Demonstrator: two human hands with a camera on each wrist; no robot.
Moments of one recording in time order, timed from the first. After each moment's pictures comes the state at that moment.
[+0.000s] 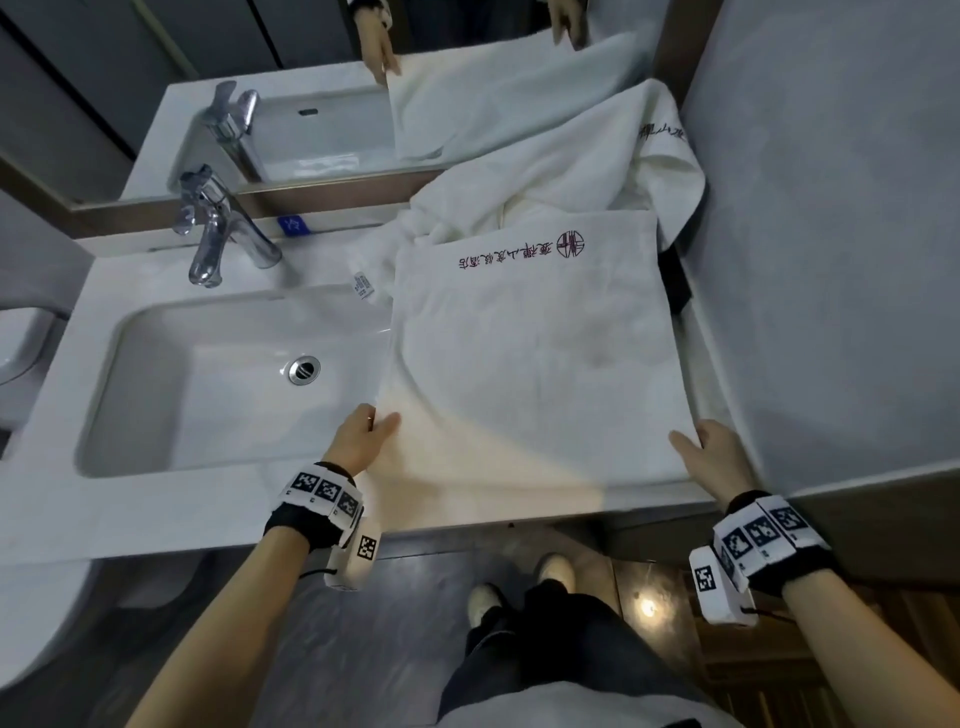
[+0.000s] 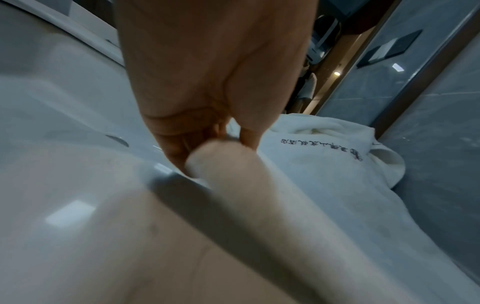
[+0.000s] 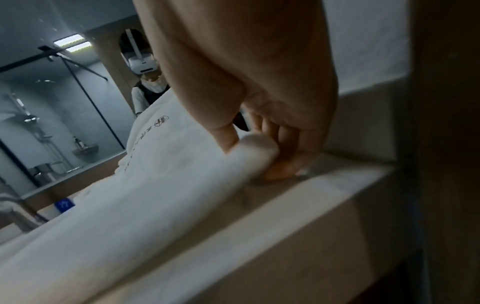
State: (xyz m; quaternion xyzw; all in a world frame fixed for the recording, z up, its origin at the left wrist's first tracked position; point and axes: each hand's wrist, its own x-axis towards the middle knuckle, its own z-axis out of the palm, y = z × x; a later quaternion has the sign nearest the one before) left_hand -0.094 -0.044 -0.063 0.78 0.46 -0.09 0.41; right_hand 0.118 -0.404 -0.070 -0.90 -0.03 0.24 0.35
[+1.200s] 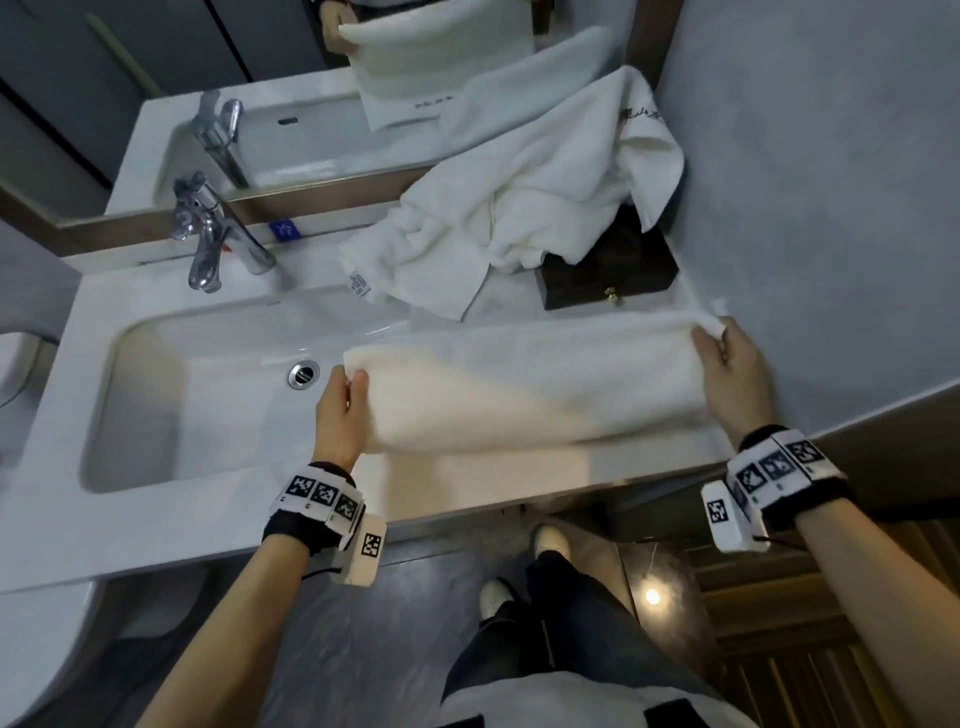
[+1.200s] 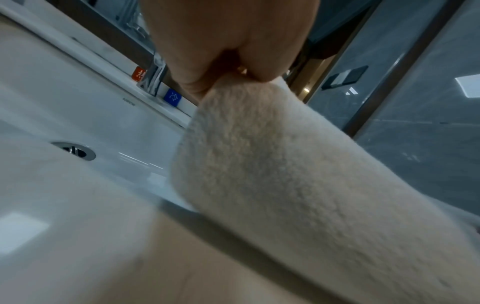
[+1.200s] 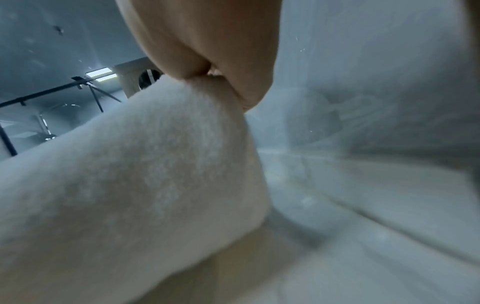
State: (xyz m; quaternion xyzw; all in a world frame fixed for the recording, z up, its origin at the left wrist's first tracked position) left_hand -0.110 -0.036 -0.044 0.76 0.39 0.18 0.48; right_hand 0.115 -0.381 -0.005 -0.85 -0.13 0.04 0.50
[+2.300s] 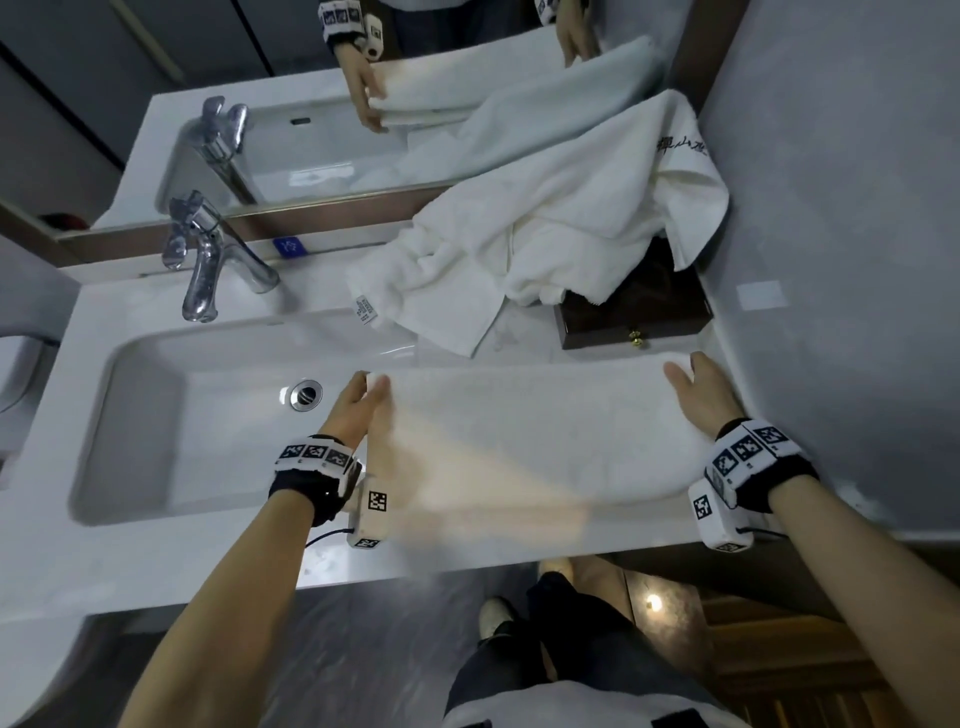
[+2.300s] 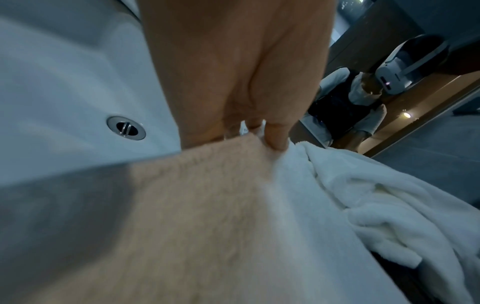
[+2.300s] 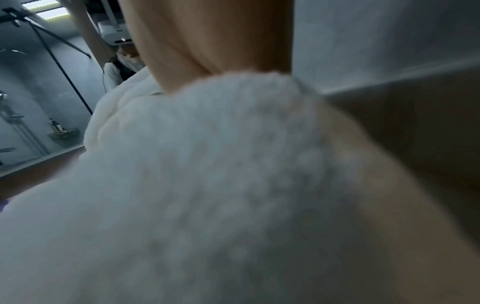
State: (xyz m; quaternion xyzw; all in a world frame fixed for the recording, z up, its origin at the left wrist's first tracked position) left_hand -0.047 0.023 -0.067 0.68 0.43 0.01 0.60; right_hand 0.199 -0.322 -0.058 -0.93 -0.06 0.23 0.27
